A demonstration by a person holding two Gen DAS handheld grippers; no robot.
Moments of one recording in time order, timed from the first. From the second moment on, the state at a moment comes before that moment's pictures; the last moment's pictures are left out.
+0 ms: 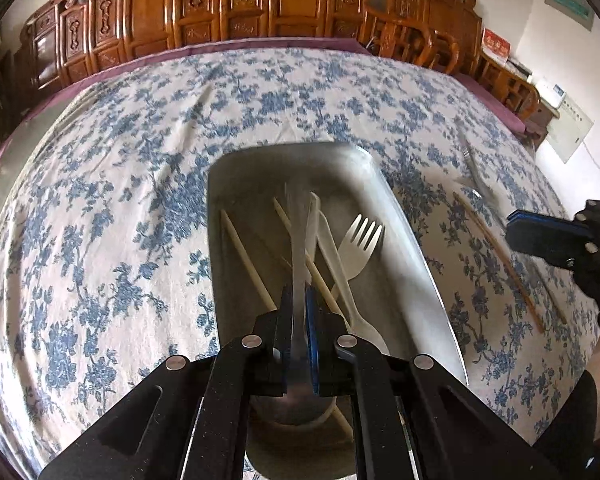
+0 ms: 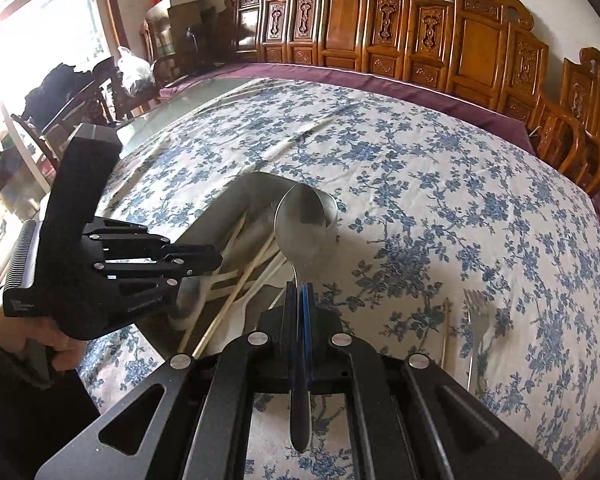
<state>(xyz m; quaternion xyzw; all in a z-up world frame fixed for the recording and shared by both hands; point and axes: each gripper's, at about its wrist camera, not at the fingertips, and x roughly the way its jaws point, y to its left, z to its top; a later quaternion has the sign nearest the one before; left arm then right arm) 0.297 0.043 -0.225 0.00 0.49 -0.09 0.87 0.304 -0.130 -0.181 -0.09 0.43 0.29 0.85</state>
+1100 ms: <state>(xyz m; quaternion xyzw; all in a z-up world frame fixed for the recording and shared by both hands) 0.296 0.138 -0.194 -0.04 0.44 -0.01 0.90 0.330 -0.047 -0.211 -0.02 0.46 0.32 0.83</state>
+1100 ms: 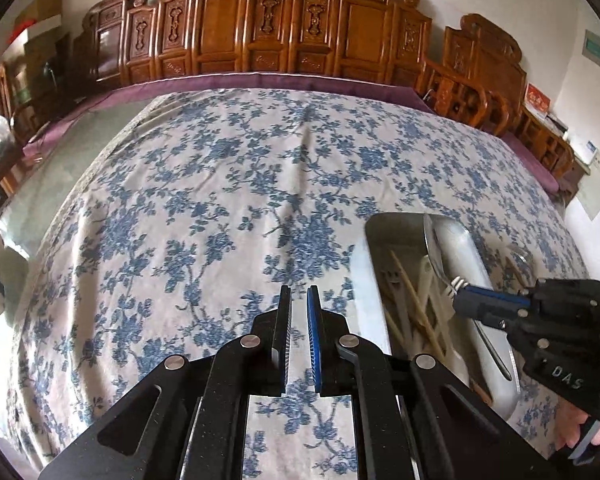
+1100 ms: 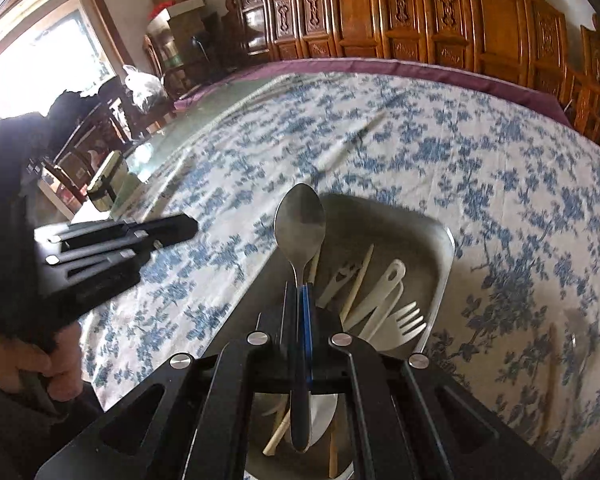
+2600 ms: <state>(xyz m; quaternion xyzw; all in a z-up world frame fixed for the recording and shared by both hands) 0.253 0.005 -0.181 0.03 0.42 -0.10 0.90 0.288 -0.278 -0.240 -0.05 0.46 0.15 0.87</state>
